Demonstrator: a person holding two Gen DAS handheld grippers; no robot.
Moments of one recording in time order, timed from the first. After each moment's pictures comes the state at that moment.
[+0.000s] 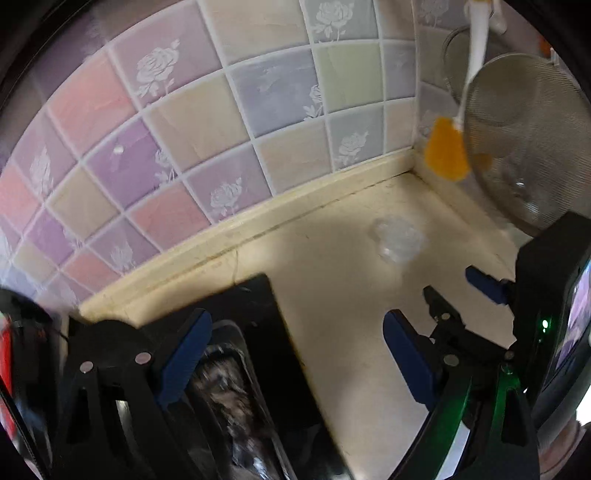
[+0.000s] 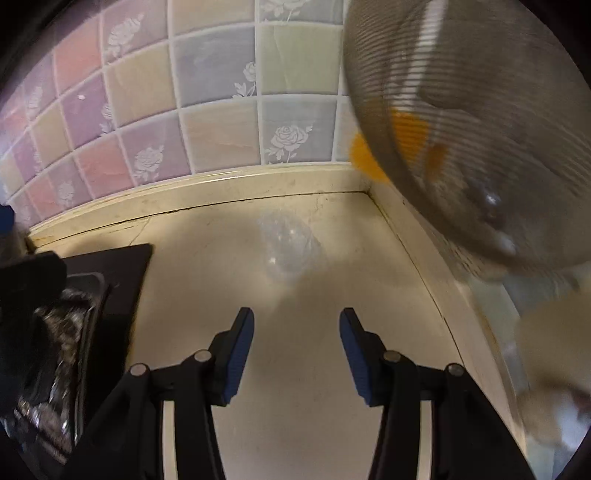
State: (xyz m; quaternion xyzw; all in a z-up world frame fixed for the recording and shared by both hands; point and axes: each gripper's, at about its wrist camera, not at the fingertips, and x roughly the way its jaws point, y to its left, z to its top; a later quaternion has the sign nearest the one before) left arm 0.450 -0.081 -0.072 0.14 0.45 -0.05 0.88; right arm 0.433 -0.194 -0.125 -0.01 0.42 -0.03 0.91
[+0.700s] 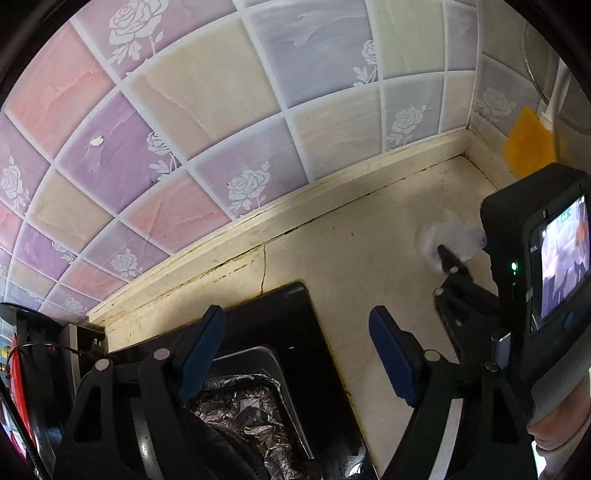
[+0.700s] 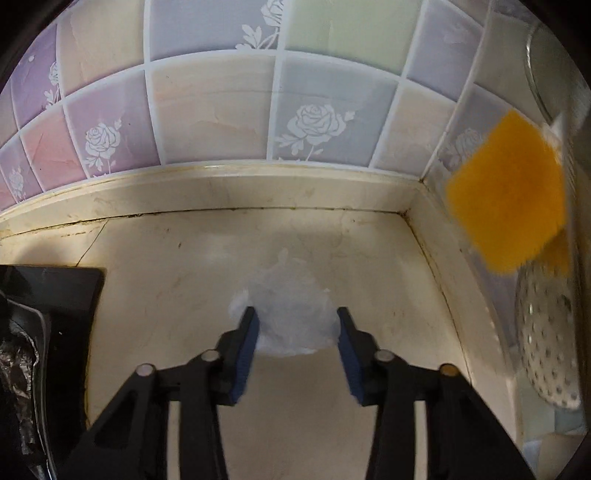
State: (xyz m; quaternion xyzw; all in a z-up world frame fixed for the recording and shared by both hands) left arm 0.519 -0.059 -0.101 0.16 0.50 -0.01 0.85; right arm 0.529 -0.175 -0.158 -0.07 0.45 -0.04 0.89
